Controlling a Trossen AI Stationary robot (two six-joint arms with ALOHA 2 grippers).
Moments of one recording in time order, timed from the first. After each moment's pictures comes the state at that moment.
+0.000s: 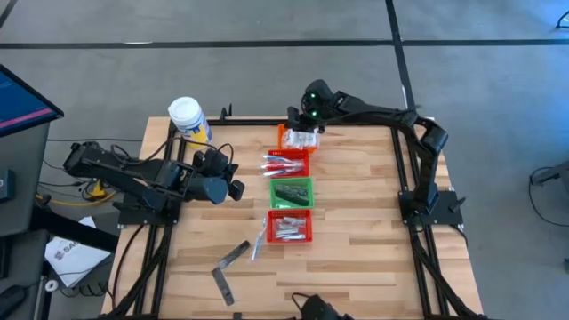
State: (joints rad) left arm -0.24 1.16 1.07 -0.84 -0.86 -0.89; right arm -0.63 1.92 1.47 -0.31 -0.42 0.92
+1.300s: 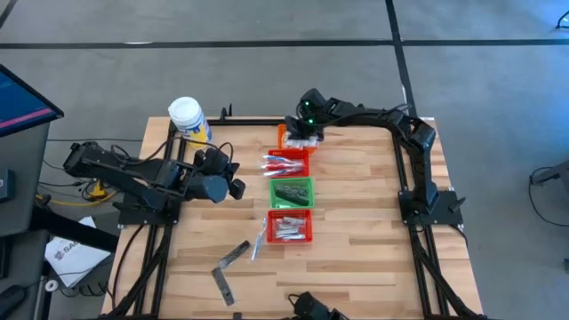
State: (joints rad) left arm -0.23 1.16 1.07 -0.82 -0.86 -0.87; right arm -0.63 2.03 1.46 -0.33 -0.46 0.92
